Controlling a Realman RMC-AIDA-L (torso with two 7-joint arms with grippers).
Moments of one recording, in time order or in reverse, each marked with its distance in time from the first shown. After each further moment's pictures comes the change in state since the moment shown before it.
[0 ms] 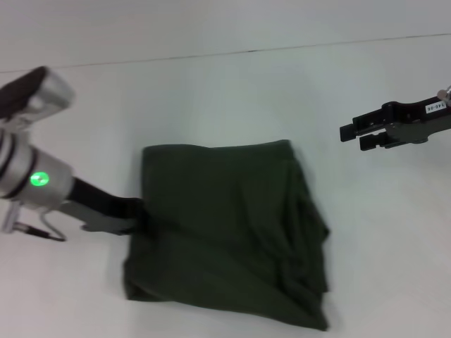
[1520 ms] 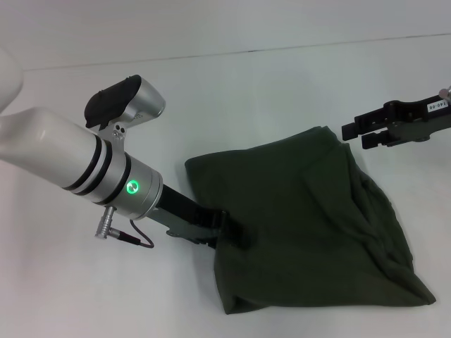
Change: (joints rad) left arm -0.130 -0.097 0.084 0.167 -0.121 -0.126 0.053; right arm 0.000 -0.004 -0.003 -0.004 -0.001 0.001 -0.007
